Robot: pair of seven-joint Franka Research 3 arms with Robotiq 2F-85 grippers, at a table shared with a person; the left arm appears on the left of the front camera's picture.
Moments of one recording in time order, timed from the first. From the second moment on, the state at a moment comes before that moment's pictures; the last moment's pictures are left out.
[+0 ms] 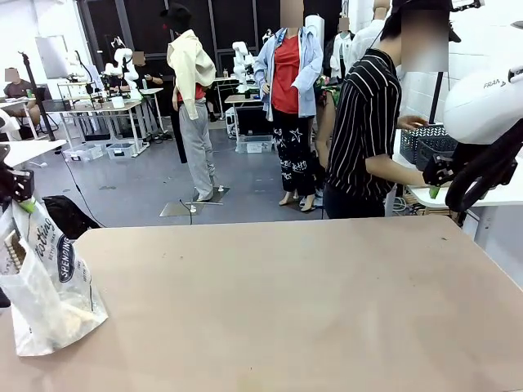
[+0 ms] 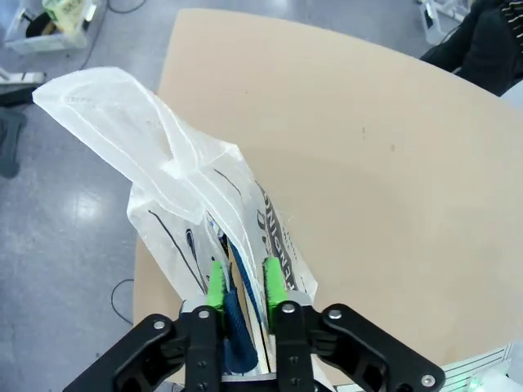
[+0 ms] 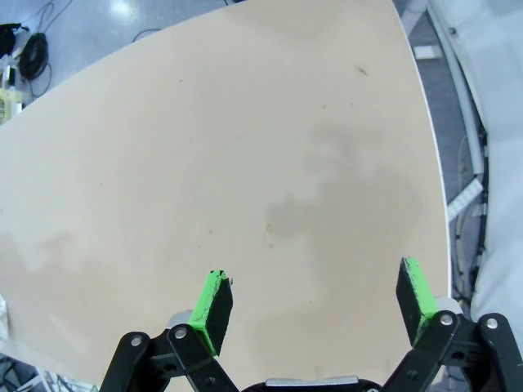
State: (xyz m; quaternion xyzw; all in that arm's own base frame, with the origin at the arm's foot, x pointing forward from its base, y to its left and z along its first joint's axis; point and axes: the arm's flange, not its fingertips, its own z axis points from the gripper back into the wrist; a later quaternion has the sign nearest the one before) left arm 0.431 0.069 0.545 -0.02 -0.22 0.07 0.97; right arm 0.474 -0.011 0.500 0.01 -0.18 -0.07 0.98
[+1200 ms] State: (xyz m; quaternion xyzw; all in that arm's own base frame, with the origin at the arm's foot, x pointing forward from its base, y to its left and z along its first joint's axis) left arm 0.489 -0.194 0.596 0.07 -0.28 -0.22 0.93; right arm 0.474 -0.010 0.500 0.01 -0.18 -0.07 0.98
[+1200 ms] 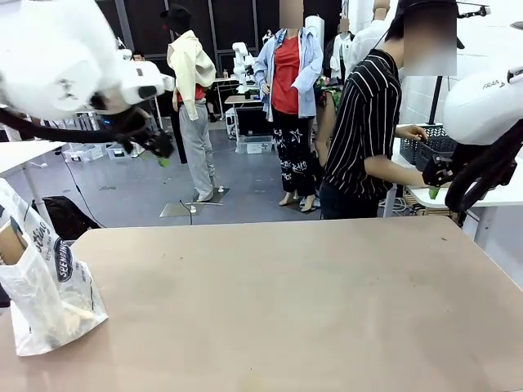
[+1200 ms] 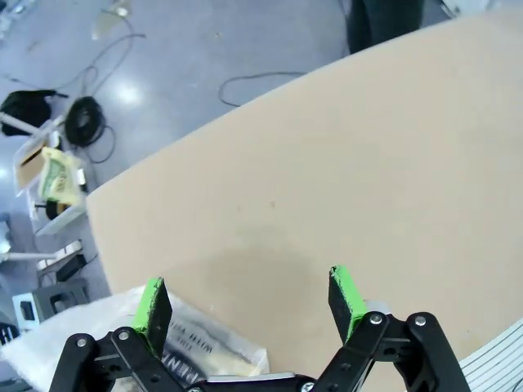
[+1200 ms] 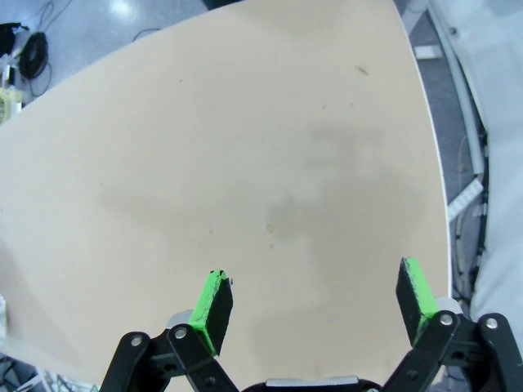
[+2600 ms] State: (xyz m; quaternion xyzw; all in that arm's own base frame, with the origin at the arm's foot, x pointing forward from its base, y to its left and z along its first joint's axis) left arm 0.537 -0.210 0.550 0.01 -0.24 -0.22 0.95; right arm 0.474 -0.010 0.500 0.01 -0.18 -0.07 0.98
